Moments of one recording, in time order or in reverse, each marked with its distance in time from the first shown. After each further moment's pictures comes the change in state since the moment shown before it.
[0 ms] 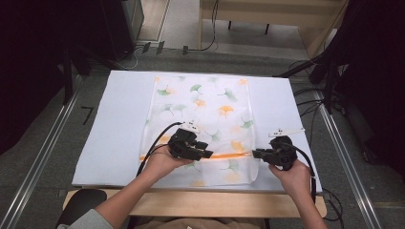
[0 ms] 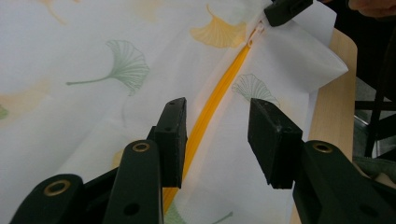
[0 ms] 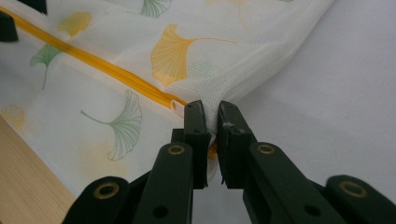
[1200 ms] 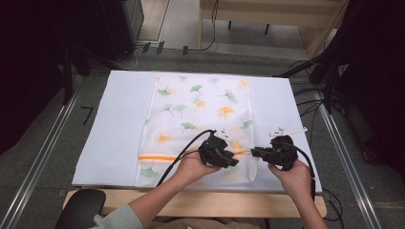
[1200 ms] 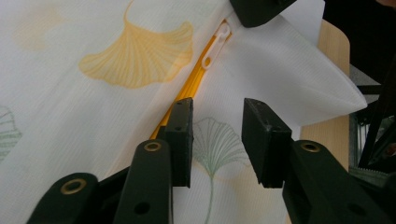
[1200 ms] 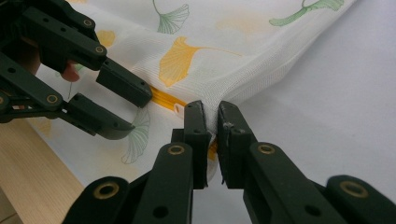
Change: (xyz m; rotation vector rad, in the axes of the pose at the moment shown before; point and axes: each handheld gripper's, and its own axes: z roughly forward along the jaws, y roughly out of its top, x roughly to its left) left arm -0.038 0.028 0.072 0.056 -0.049 0.047; right arm 0.009 0.004 -0.009 -0.043 0.021 -0.030
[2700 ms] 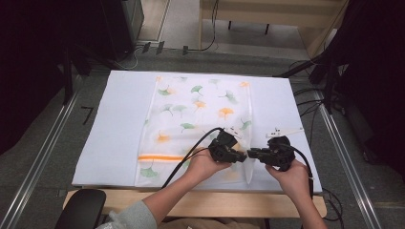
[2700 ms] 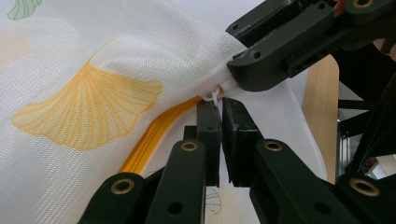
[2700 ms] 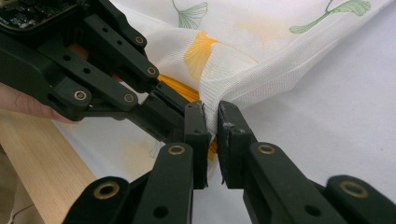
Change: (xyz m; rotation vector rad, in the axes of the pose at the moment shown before) left arm -0.003 0.020 0.019 0.003 -0.040 -0.075; right arm 0.008 0.002 0.002 0.002 0.050 -0.042
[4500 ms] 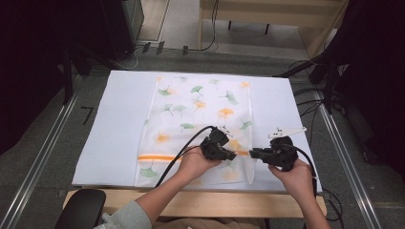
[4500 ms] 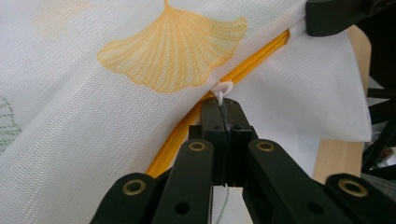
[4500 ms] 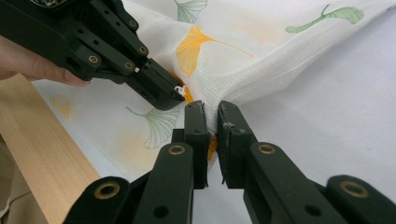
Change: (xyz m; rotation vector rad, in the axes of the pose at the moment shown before) left arm 0.019 -0.011 -0.012 0.062 0.049 -0.020; right arm -0.003 -0.001 -0.007 0.006 0.005 -0.039
